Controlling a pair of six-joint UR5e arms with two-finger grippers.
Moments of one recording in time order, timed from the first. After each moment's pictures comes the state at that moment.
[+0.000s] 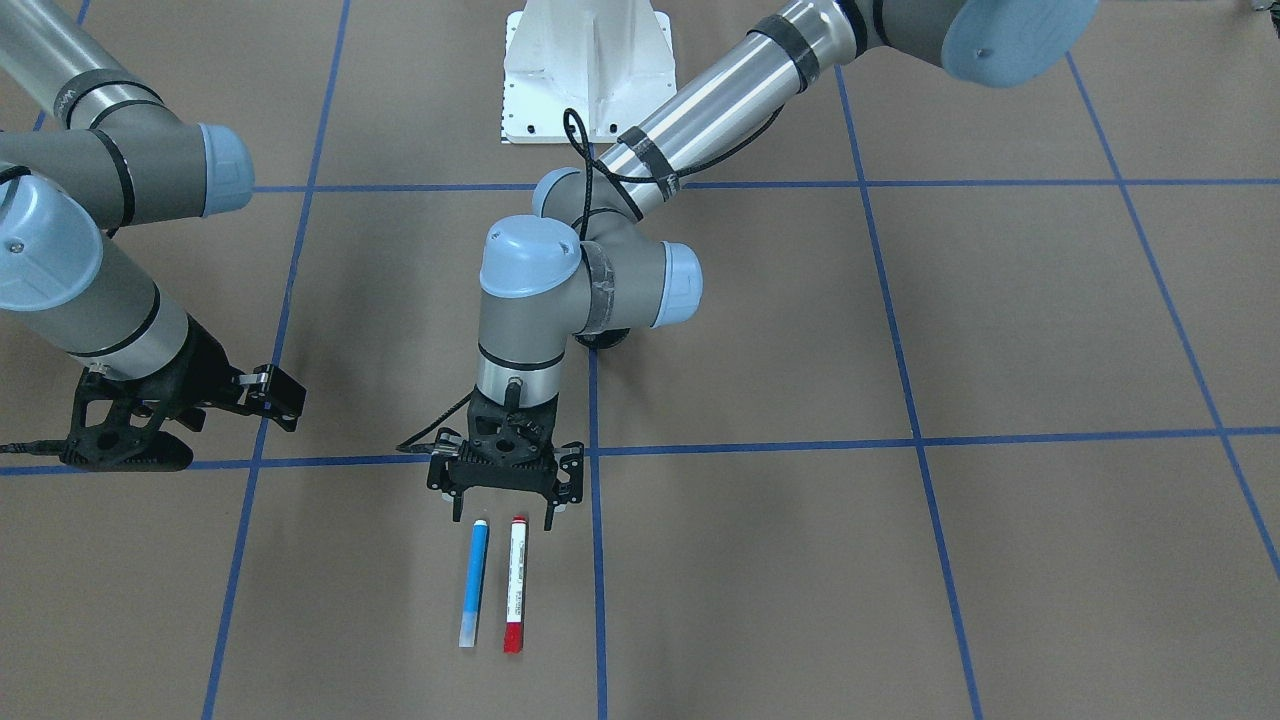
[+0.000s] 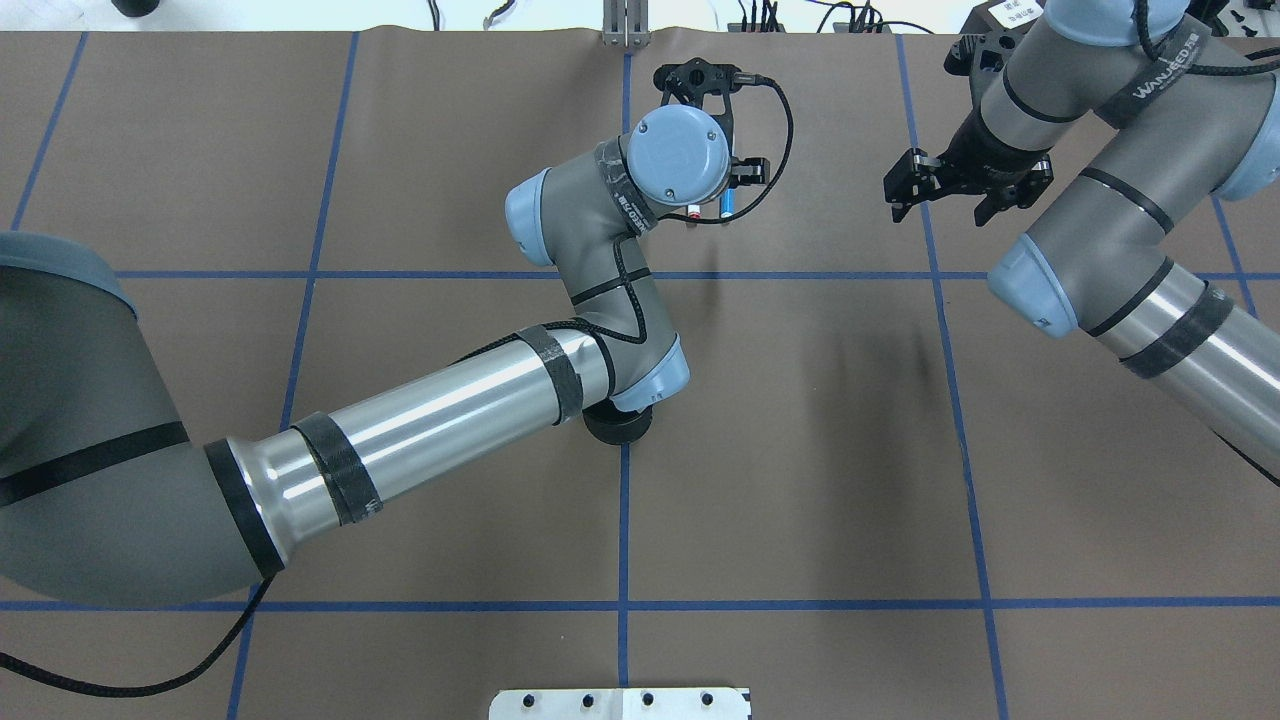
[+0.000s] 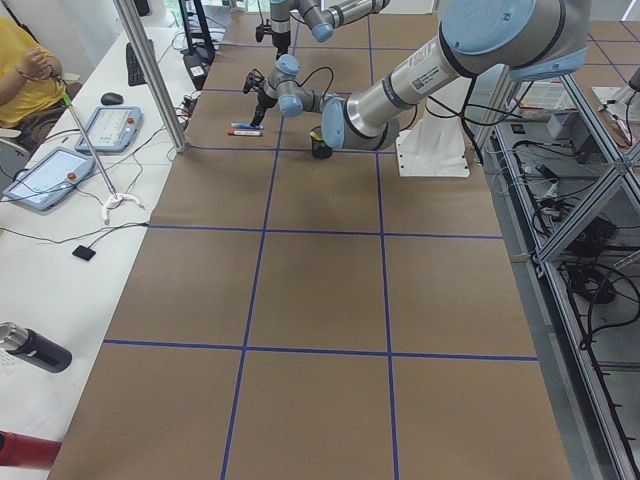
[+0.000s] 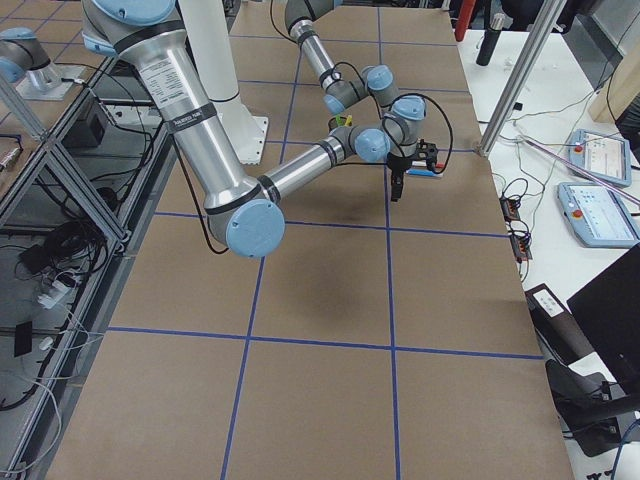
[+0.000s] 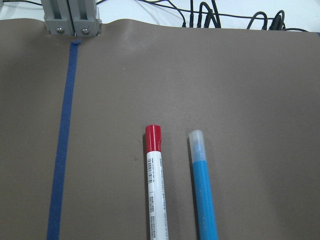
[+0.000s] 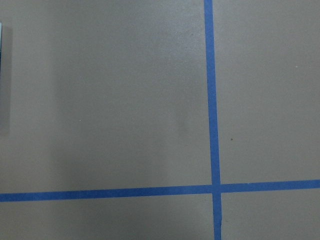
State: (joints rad) left arm -0.59 -2.85 -0.66 -2.32 -1.53 -1.13; right arm 0.97 -1.08 1.59 -1.51 2.16 0.85
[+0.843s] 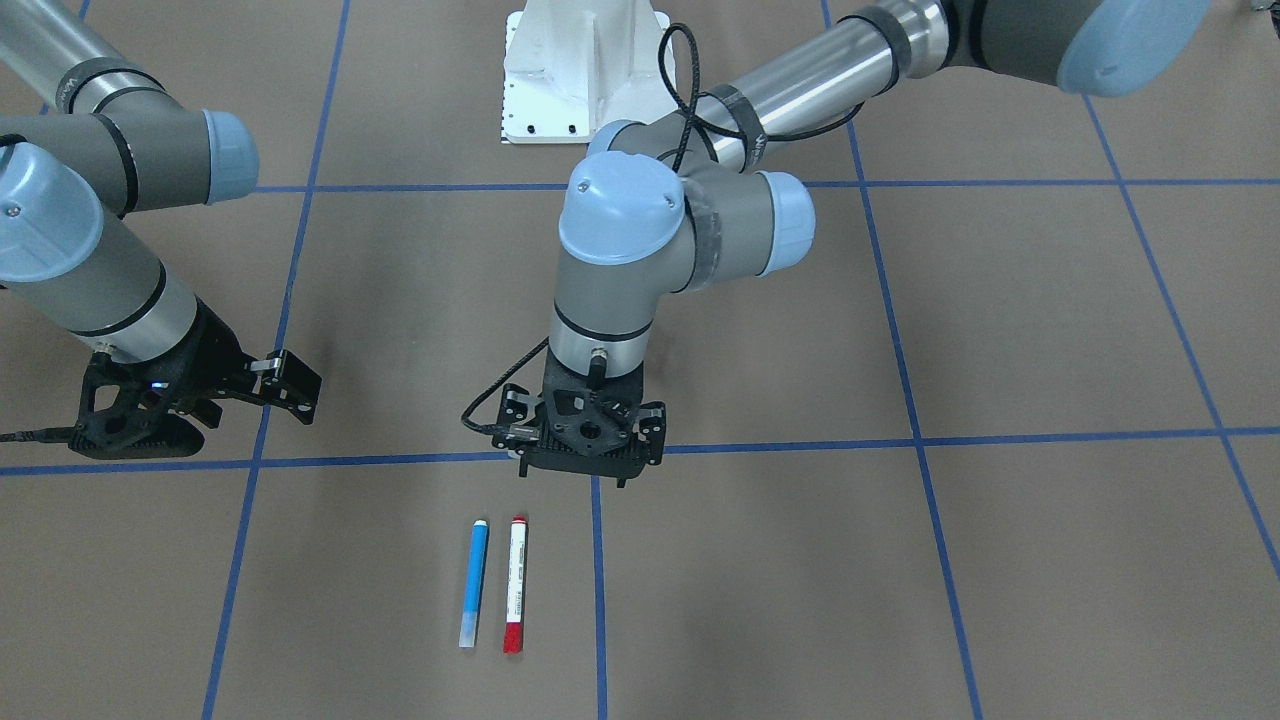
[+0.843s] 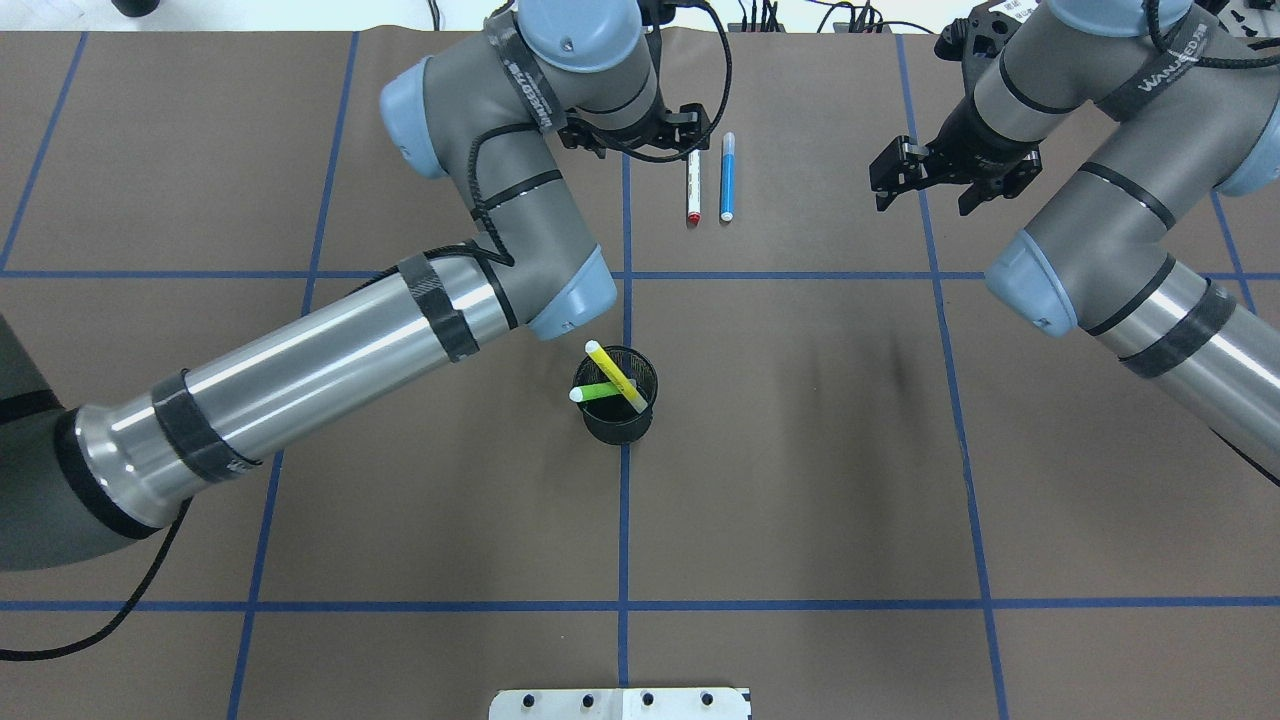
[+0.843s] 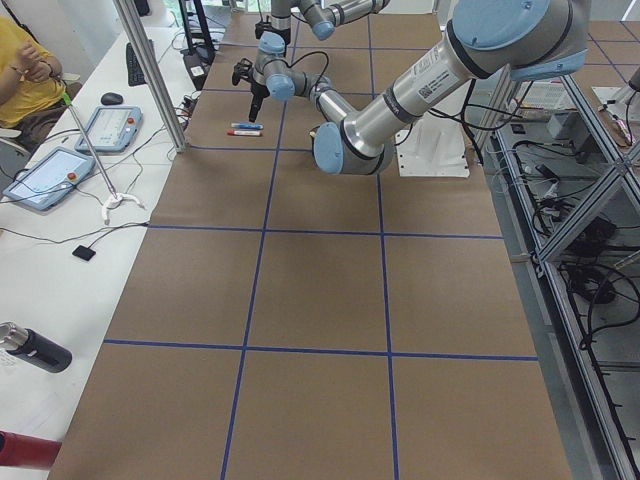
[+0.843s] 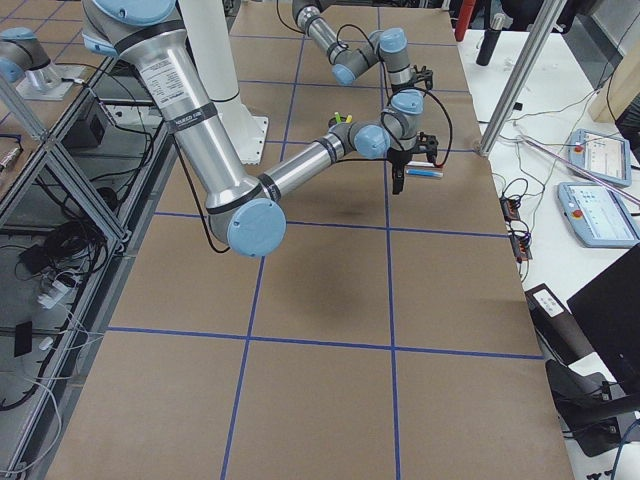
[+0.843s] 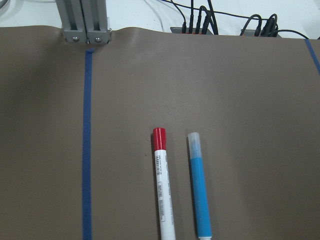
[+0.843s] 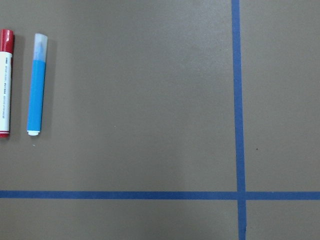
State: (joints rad) left arm -0.74 -2.64 -1.16 -1.89 -1.86 -1.02; right arm 0.96 -1.07 1.65 -1.48 2.17 0.89
